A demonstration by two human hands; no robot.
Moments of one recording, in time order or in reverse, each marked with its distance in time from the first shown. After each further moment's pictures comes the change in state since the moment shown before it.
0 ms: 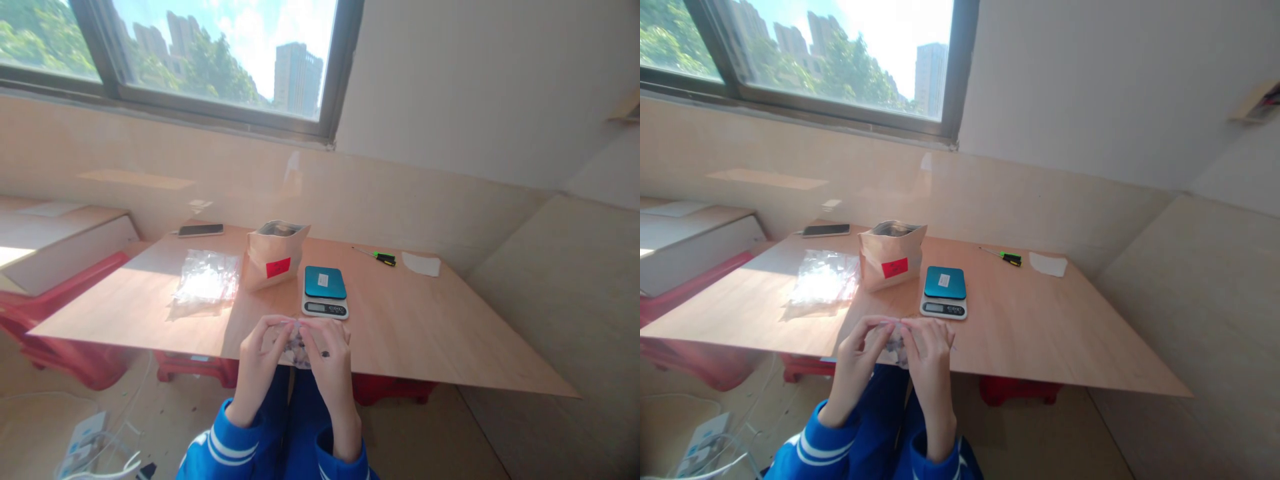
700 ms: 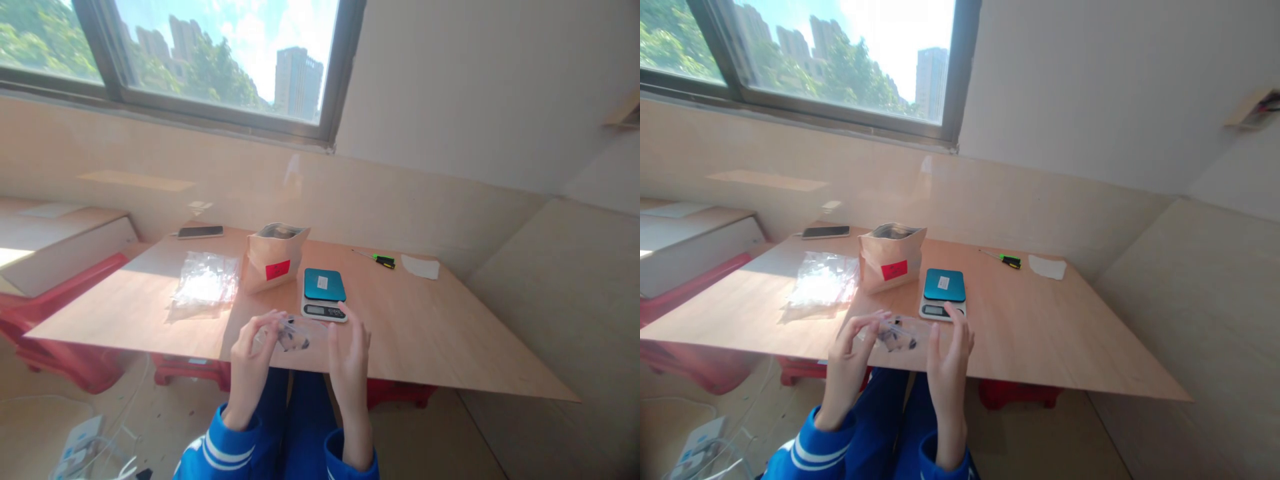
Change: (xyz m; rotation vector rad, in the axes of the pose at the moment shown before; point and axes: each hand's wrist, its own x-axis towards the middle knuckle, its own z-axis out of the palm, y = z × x) left_hand 0.000 -0.007 -0.006 0.011 0.098 0.019; right_hand -0.004 0.020 -0.007 -0.007 0.237 0.190
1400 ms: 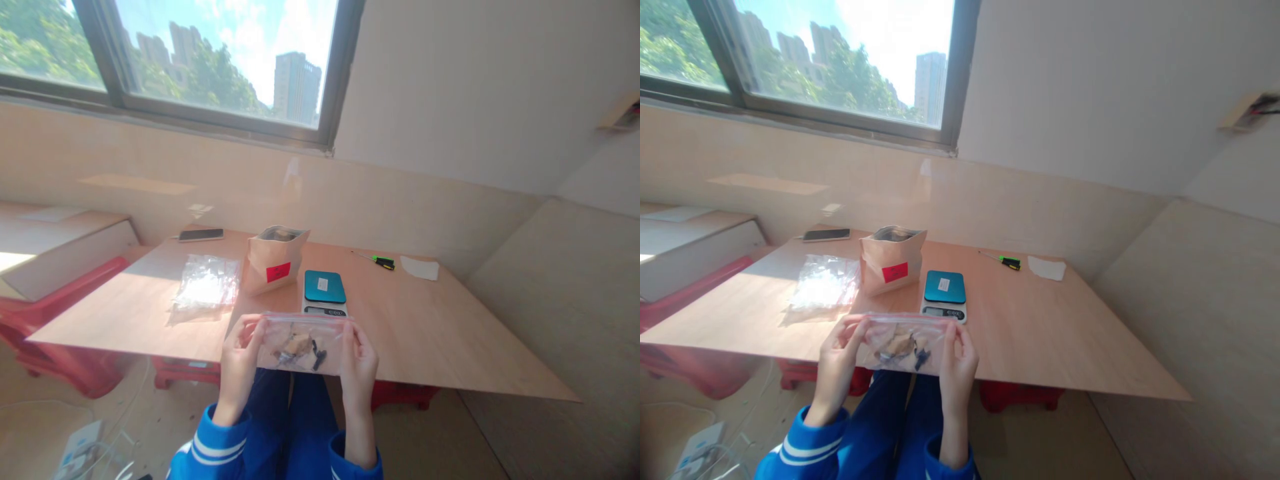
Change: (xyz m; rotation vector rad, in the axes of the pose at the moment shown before) left_hand 0.009 0.001 -0.010 -0.225 0.066 -0.185; right_hand -0.001 0.014 -0.001 0.334 0.062 0.420
